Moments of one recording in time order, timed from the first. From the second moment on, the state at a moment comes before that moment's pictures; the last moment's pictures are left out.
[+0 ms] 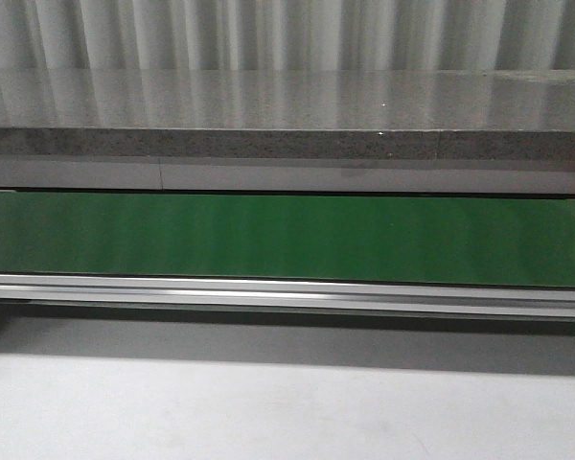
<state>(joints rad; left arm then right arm) 0.28 1.77 -1.50 0.00 1.09 -0.16 0.00 0.31 -0.47 0.24 0.60 -0.26</state>
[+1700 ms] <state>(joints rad) 0.20 1.52 -1.30 -0.19 0.95 0.00 0.00 0.31 -0.47 0.24 0.60 -0.26</state>
